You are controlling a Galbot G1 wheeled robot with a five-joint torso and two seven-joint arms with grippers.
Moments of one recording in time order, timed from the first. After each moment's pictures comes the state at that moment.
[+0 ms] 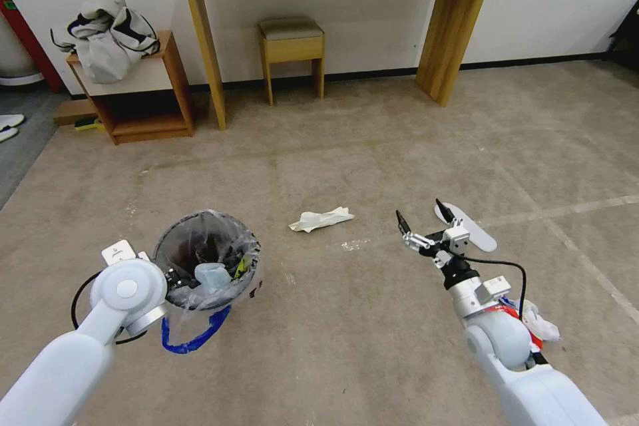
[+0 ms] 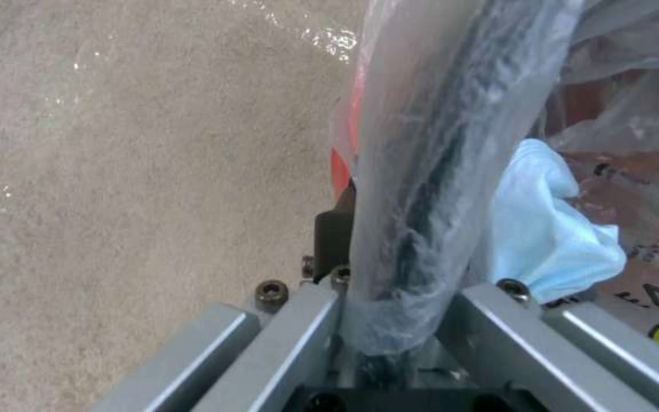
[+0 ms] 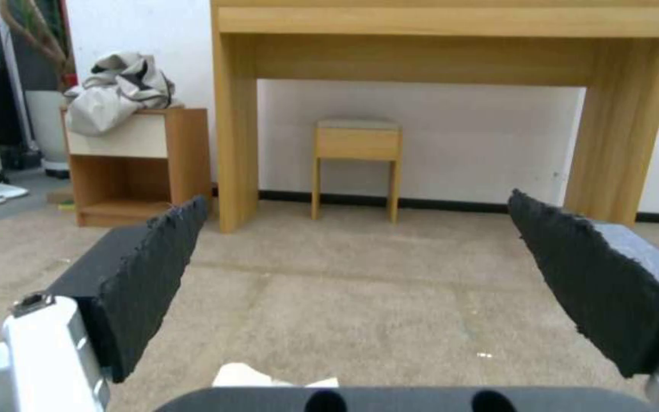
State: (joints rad) left arm 1.07 -0.85 -0.36 -2.02 -1.72 0.47 -1.39; right arm -1.25 1.09 0.37 1.76 0.41 0.31 -0.08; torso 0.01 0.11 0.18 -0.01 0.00
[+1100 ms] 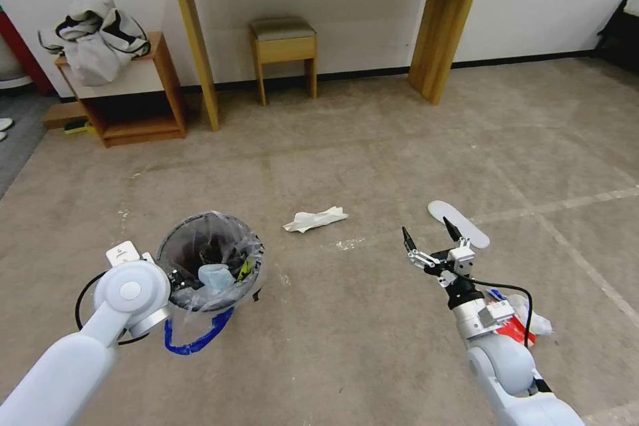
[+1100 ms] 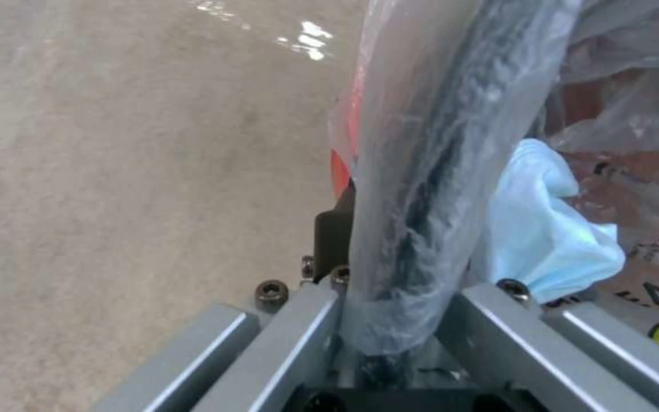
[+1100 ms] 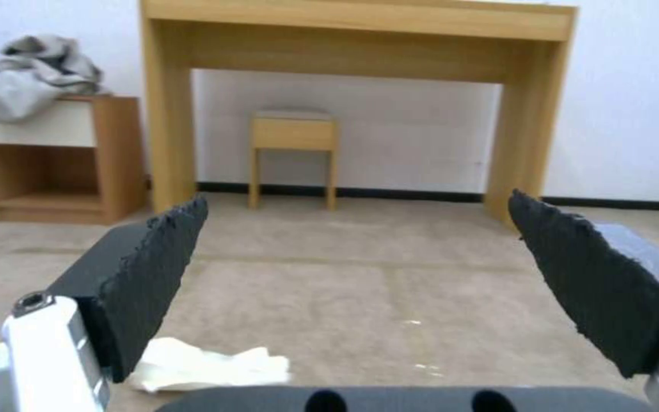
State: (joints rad) left arm 1.07 -0.86 -0.34 -2.02 -1.72 0.47 -1.39; right arm -1.33 1.15 0.46 1.76 0.34 0.35 -0.10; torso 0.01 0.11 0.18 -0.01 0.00
